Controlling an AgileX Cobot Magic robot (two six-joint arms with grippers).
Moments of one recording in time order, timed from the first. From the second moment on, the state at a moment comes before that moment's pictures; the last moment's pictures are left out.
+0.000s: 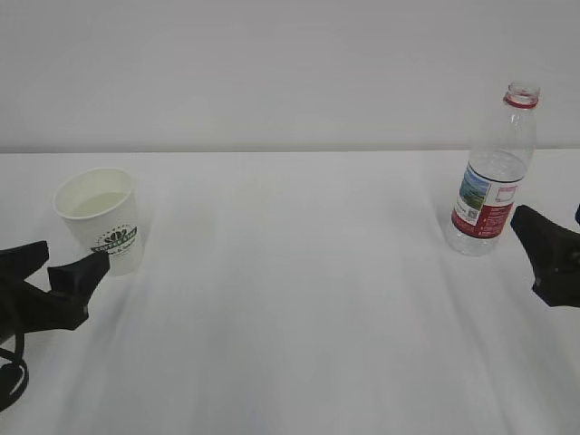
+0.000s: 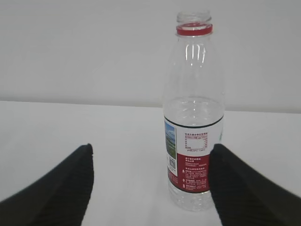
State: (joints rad) left arm -0.35 1.70 -0.18 -0.07 -1.15 -0.08; right arm 0.13 1.44 -0.11 -0.08 -1.11 0.07
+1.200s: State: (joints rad) left arm -0.35 1.29 -0.32 -0.06 -0.95 -0.08; right arm 0.13 1.20 -0.45 -0.08 -0.60 0.07
